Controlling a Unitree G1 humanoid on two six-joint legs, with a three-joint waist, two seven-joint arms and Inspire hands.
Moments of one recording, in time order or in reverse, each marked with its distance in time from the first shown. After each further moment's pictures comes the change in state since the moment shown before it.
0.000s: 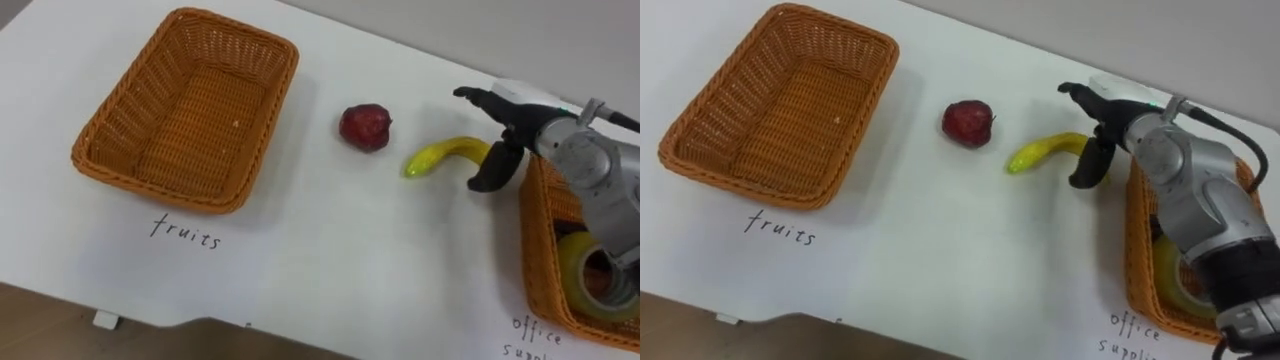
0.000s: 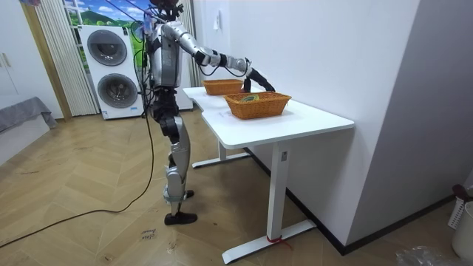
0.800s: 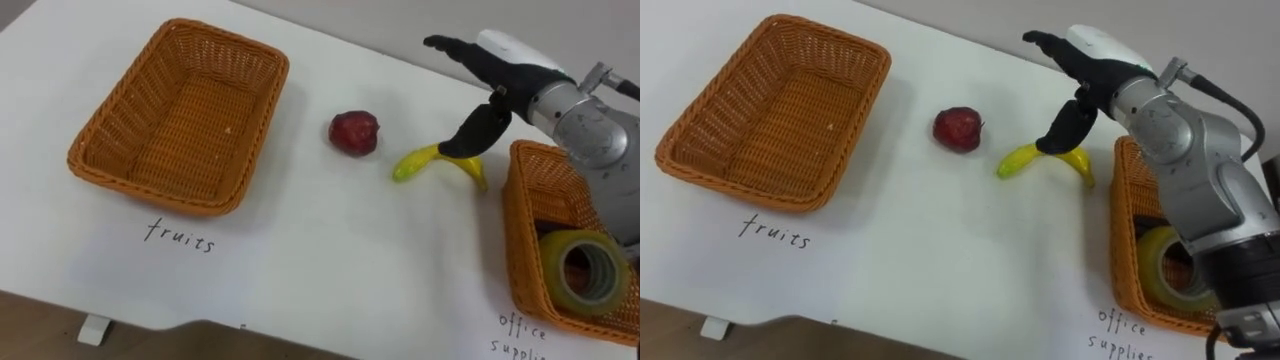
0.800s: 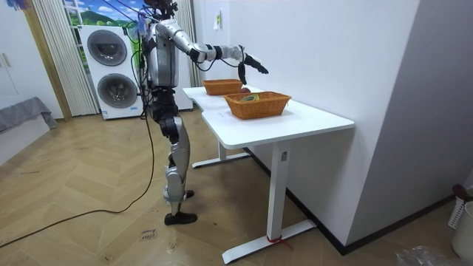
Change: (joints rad) left arm 0.058 0.004 0.082 -0.001 0.023 -0.020 -0.009; right arm 0.002 -0.005 -0.081 -0.244 0.114 -0.041 0.053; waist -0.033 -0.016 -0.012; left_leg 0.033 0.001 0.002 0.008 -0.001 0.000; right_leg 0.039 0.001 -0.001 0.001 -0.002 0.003
